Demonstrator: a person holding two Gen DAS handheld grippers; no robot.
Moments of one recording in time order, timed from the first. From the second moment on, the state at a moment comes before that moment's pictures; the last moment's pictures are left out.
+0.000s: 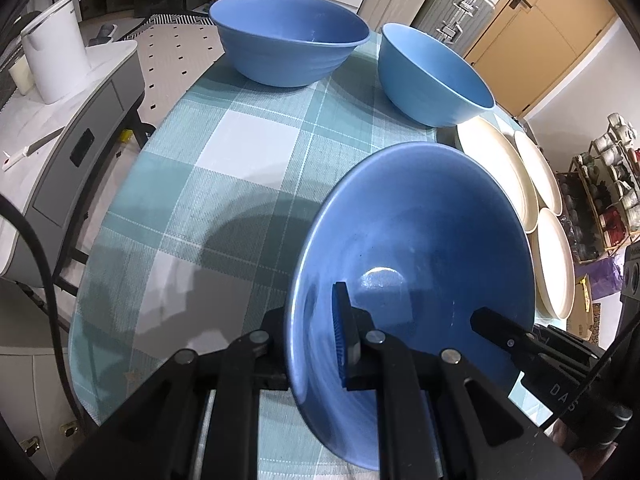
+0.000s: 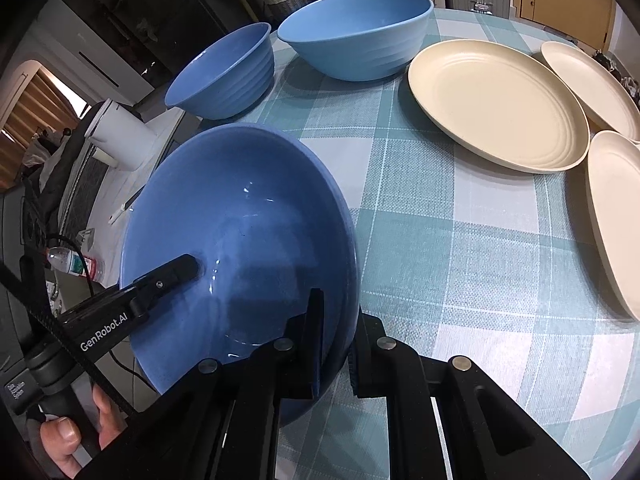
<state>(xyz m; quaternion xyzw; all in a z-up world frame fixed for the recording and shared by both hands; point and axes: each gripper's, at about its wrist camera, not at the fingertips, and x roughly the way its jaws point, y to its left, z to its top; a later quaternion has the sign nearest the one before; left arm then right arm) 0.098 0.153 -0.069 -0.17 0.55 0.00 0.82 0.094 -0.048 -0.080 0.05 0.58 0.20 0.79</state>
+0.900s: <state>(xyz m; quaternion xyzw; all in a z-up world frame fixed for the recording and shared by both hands) 0.091 0.149 -0.069 -0.16 0.55 -0.01 0.82 0.088 -0.053 -0.085 0.05 0.59 0.21 0.78</state>
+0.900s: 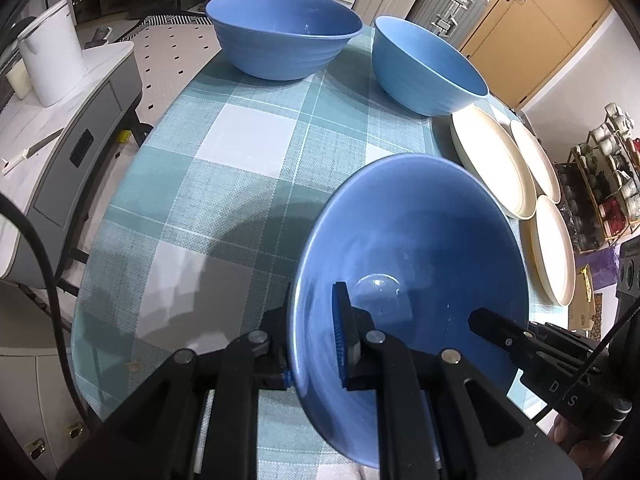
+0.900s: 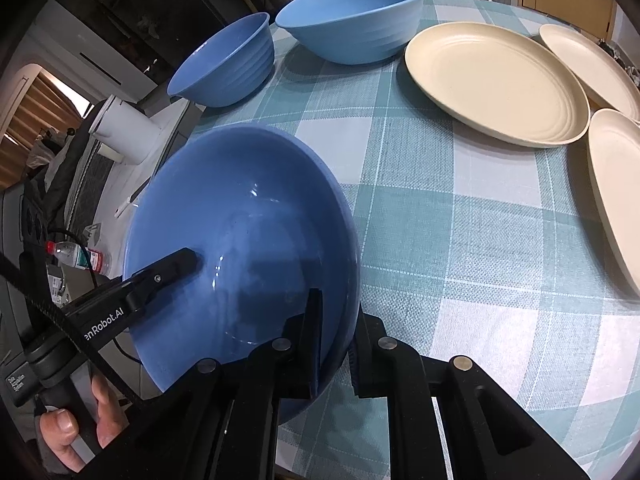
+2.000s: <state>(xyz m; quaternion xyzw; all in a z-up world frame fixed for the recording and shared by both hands) 0.080 0.168 -0.047 -0.21 0.50 0.01 0.84 0.063 -0.081 -0.042 0.05 0.46 0.21 0.86</state>
